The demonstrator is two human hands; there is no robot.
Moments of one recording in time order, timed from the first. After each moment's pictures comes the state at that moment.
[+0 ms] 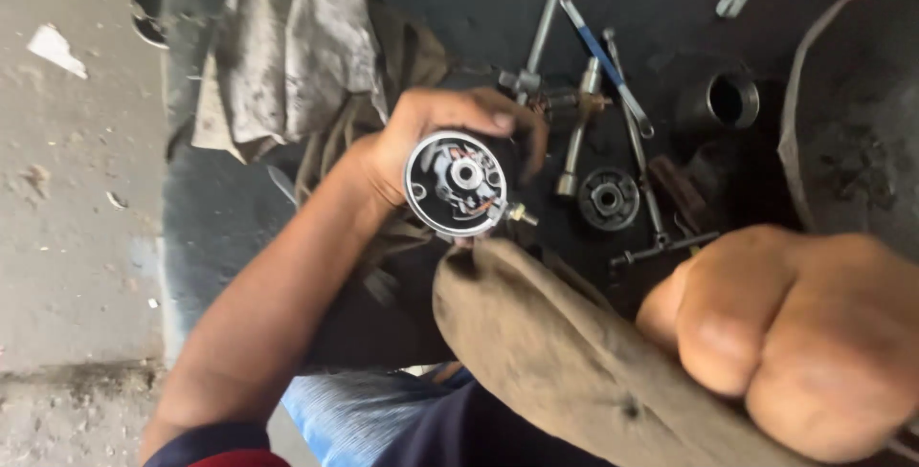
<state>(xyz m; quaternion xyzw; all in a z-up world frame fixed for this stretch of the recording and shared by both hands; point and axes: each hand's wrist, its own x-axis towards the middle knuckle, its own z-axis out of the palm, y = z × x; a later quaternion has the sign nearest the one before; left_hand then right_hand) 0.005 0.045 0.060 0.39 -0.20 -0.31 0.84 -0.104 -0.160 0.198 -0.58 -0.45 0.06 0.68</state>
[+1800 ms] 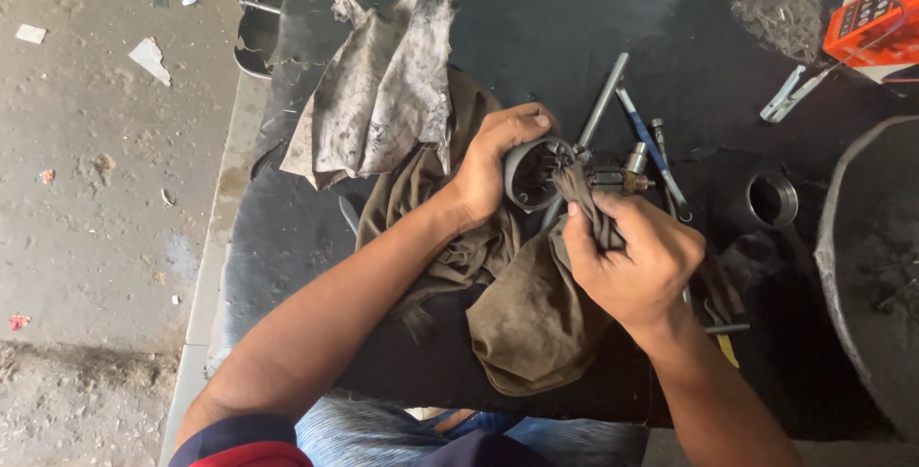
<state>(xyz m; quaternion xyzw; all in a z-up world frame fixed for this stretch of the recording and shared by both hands) 0.029 0.027 0.017 0.41 -0.06 -0.02 0.91 0.001 -0.162 0.090 -0.82 -0.41 -0.26 0.29</state>
